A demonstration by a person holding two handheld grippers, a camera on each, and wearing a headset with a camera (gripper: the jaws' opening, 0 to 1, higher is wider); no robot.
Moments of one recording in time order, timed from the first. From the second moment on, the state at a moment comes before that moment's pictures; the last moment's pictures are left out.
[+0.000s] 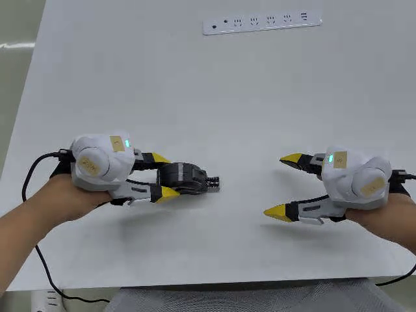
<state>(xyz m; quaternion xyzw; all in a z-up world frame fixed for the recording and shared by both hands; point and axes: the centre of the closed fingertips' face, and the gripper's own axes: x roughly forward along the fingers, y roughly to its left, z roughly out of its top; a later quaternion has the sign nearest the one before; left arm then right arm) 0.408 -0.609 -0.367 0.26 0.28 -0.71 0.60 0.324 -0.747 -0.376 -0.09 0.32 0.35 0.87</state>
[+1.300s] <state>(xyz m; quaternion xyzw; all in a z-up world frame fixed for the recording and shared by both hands) 0.408 -0.608 -0.371 0.30 0.29 -0.70 0.58 0.367 -0.683 -0.383 -0.12 0.28 0.44 0.84</state>
